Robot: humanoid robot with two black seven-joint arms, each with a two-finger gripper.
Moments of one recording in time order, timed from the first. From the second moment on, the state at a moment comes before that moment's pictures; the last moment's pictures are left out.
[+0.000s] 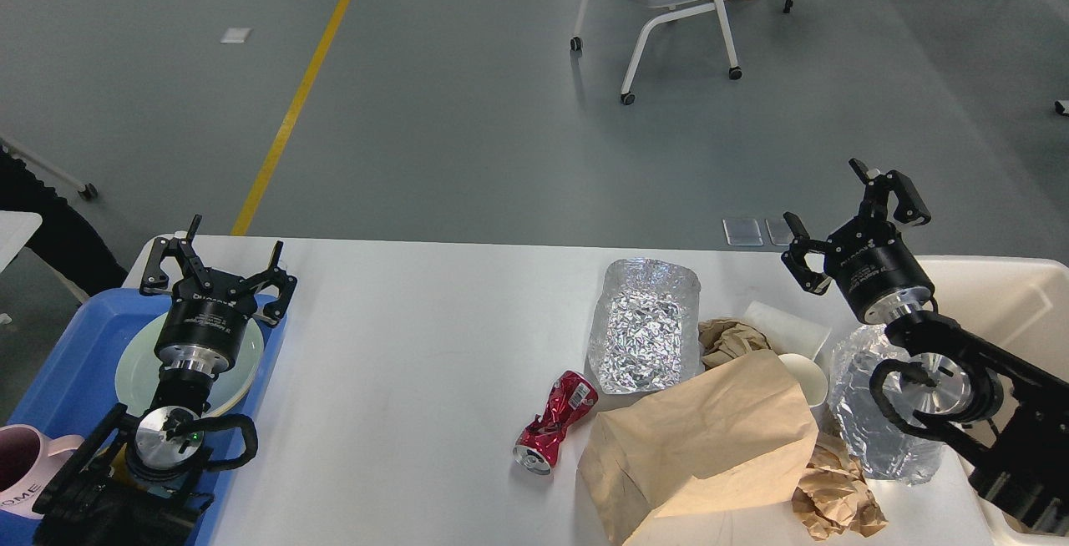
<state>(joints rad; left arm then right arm) -0.31 0.14 -1.41 -0.80 0.13 -0.45 -0.20 0.64 -0.60 0.43 0.99 0.04 0.20 0.47</state>
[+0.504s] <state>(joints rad) -0.31 0.14 -1.41 -0.80 0.13 -0.45 -0.20 1.41 -0.61 -0.70 0.99 0.04 0.31 0.47</state>
